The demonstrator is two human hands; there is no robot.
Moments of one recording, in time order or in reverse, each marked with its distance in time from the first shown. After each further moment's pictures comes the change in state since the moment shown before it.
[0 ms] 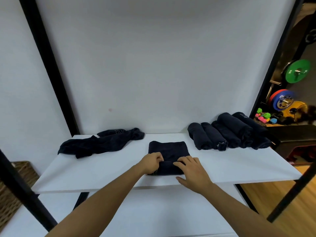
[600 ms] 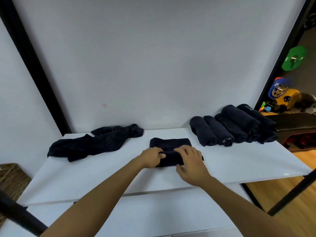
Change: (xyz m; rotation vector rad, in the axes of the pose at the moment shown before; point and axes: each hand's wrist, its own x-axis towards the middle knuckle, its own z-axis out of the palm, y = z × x) left_hand 0.031 -0.009 -0.024 0.112 -0.163 0.012; right_hand 0.039 -0.007 0.017 0.179 0.030 0.207
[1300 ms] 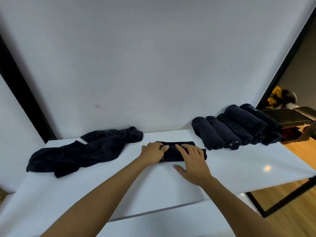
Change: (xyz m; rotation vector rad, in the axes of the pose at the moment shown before) left_hand 0.064 -0.030 -0.012 -0.066 0.149 0.032; right_hand 0.051 0.005 0.032 -0.177 0.053 0.055
